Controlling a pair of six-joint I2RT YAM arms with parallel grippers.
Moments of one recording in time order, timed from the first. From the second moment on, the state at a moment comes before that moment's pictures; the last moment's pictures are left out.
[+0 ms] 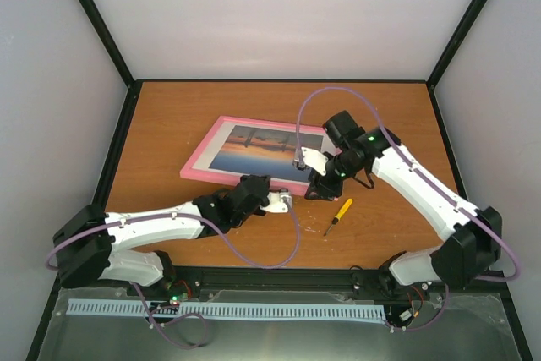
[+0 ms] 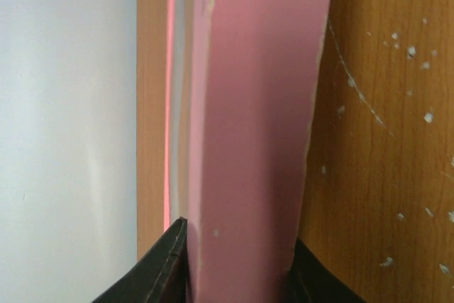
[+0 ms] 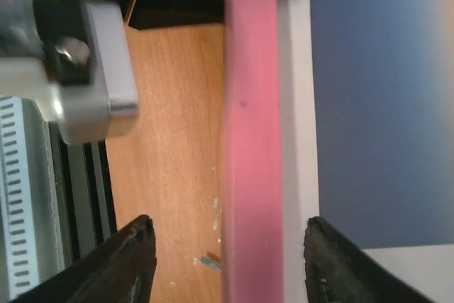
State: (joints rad) left arm -1.07 1.27 0.66 -0.02 -0.51 0.92; right arm 0.57 1.39 1.25 -1.13 -0.48 -0.68
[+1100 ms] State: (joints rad) left arm -0.96 1.81 1.88 -0.91 -0.53 0.36; right arm 0.25 1.06 1.36 -1.00 -0.17 -0.46
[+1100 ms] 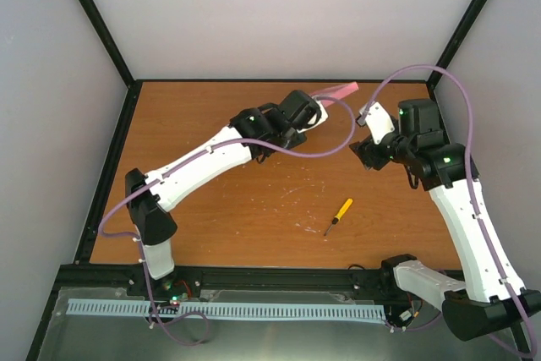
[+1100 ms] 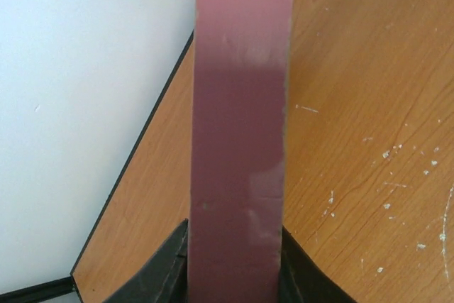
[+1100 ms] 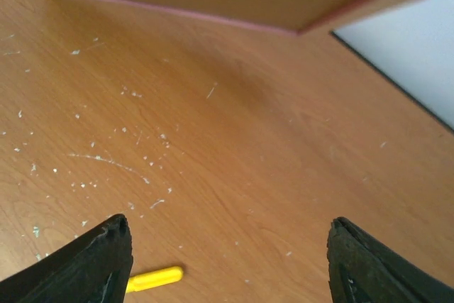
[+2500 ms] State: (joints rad) left arm -0.41 1.58 1.64 -0.74 0.15 -0.53; right arm 0.25 1.07 0.81 -0.57 -0.38 -0.35
